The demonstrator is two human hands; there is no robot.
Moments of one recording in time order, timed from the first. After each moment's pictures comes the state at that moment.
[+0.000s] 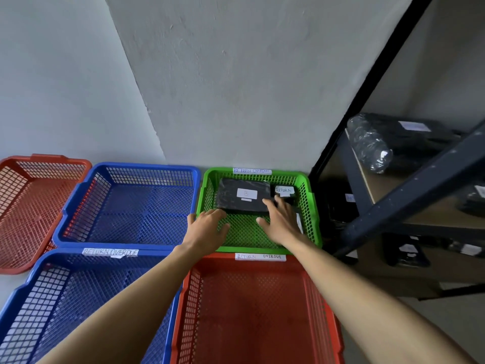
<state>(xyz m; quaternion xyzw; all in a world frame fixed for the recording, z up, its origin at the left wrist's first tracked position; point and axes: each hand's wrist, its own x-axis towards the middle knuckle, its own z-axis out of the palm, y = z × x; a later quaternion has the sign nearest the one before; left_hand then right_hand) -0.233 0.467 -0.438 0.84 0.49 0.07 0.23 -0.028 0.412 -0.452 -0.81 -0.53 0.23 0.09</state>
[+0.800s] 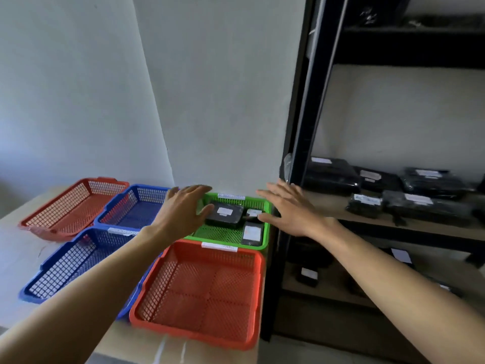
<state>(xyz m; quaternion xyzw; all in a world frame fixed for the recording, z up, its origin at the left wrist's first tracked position) -0.195 0.252 -0.232 0.85 0.47 0.23 -0.01 0.074 0.195 -0.227 -0.63 -0.77 0.01 0.08</state>
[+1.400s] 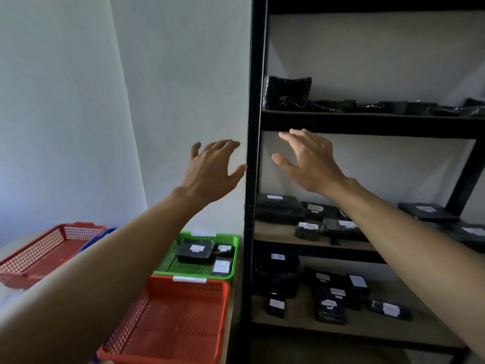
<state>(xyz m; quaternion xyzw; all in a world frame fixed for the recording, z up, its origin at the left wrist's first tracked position) -0.072 0.139 -0.051 0.84 0.36 0.39 -0.13 0.150 0.074 -0.036 -0.65 -0.68 -0.21 0.28</state>
